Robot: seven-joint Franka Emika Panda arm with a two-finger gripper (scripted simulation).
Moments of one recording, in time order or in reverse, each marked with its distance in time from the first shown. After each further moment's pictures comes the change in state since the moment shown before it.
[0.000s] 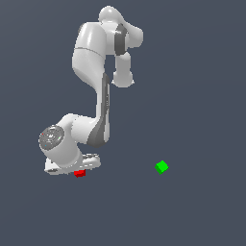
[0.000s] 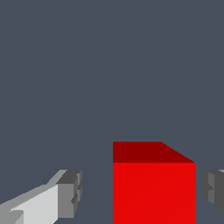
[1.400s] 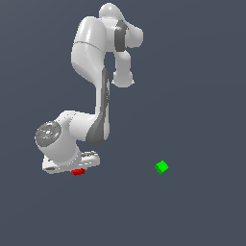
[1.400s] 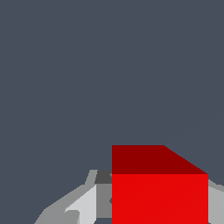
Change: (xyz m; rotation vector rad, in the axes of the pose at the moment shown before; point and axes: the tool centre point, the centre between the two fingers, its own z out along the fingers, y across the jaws) arm 0.000 0.000 -0.019 0.001 -0.002 0.000
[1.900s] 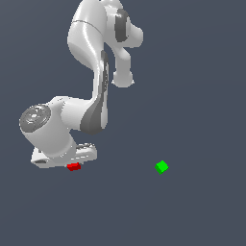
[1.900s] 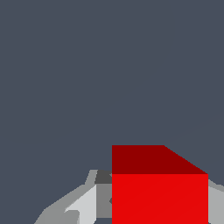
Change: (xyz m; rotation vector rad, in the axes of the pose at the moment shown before) arm 0.000 0.000 -0.064 -0.002 0.004 0.000
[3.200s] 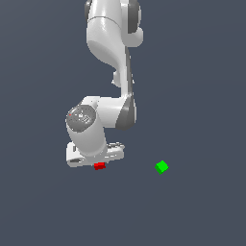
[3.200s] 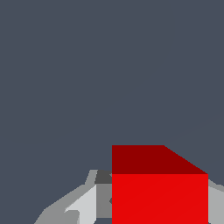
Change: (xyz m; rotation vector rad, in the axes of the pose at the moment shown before) arm 0.013 -0.100 0.006 0.000 -0.001 0.000
